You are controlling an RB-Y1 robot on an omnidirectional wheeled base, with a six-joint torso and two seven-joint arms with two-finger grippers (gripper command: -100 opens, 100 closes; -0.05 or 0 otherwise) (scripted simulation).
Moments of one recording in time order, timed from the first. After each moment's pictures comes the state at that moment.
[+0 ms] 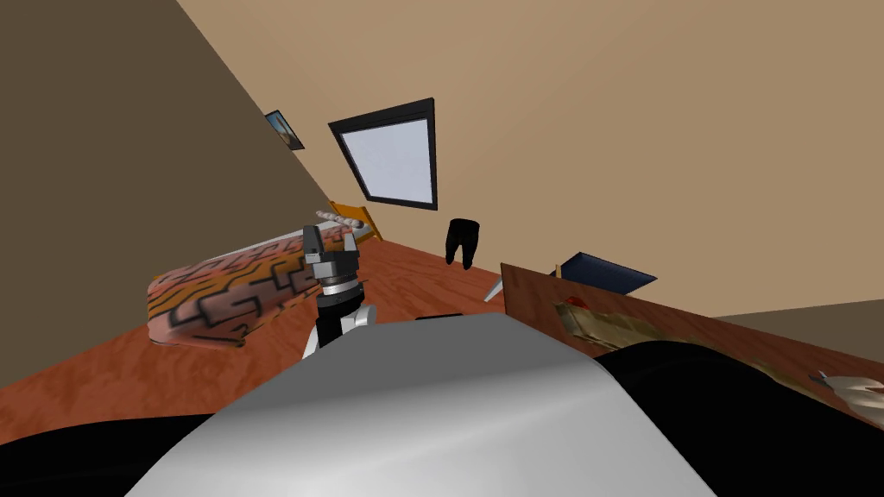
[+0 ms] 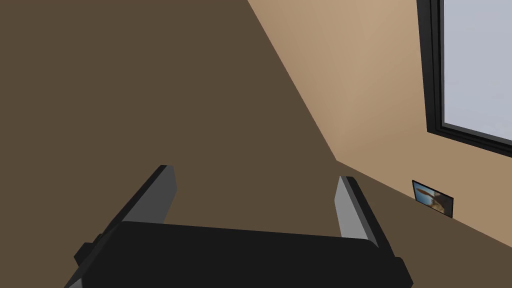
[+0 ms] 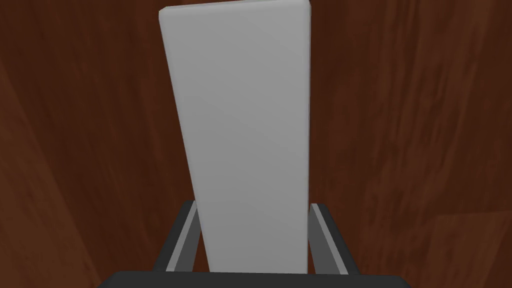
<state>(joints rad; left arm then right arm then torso) 0.48 -0.02 0.04 -2.35 -0.10 -0.54 0.10 0.63 -1.21 0.88 -1.08 0.33 -0.25 -0.48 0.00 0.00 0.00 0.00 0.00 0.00</state>
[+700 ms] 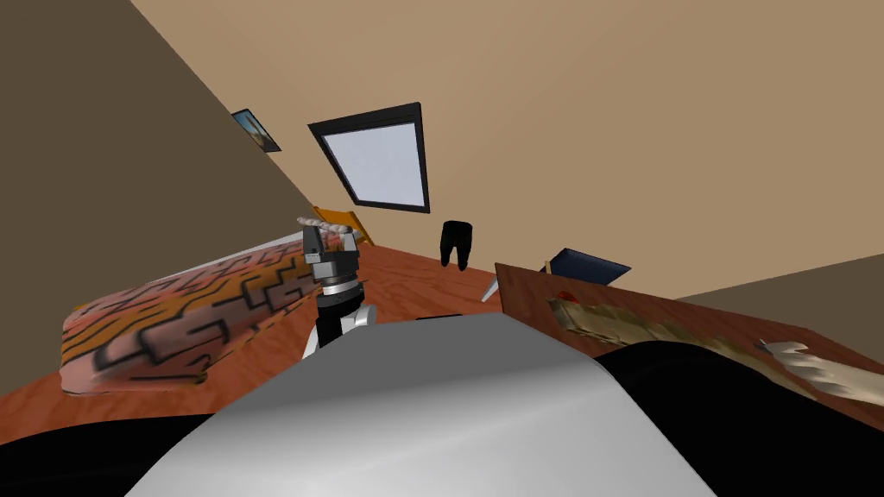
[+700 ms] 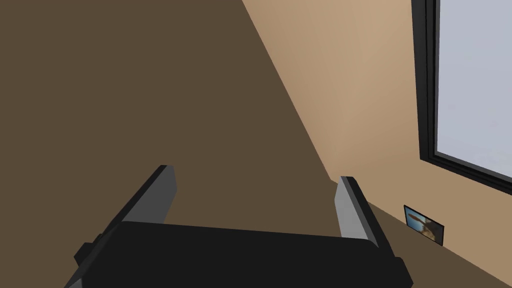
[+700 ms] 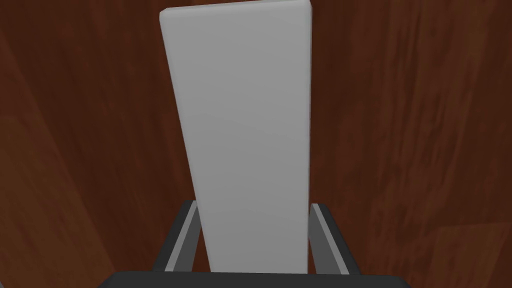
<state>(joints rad) 0.48 -0.02 0.04 -2.35 -0.10 -0.54 0.10 0.67 -1.21 0.85 -1.07 0.32 -0.27 -0.40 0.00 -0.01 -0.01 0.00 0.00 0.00</state>
